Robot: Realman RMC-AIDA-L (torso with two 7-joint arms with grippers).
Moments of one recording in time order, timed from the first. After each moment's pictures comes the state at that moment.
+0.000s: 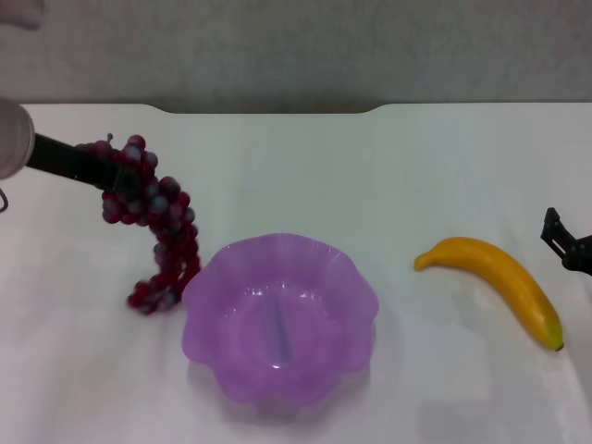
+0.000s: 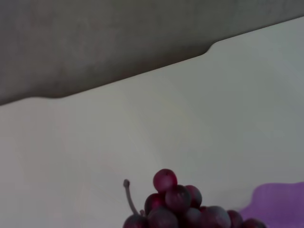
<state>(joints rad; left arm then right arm) -0.58 -2.02 1.16 1.55 -0.53 -1.47 0.36 0.46 2.02 0.44 0.24 -1.75 -0.94 0.00</state>
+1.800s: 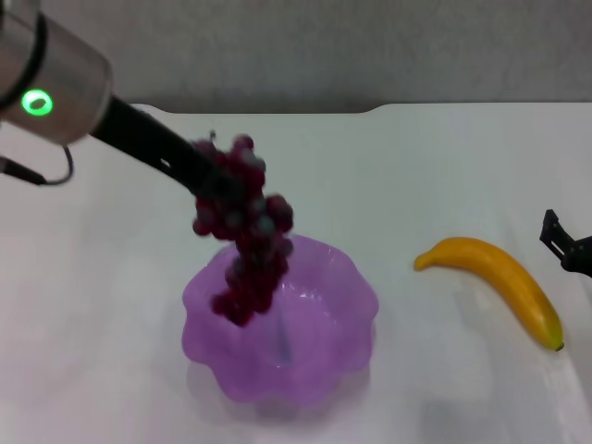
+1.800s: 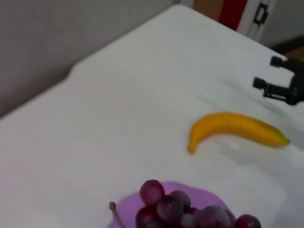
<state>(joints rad) -0.76 -2.03 1.19 1.76 -0.68 -1.85 0.34 0.46 2.02 0.44 0.24 -1.75 -0.93 0.00</state>
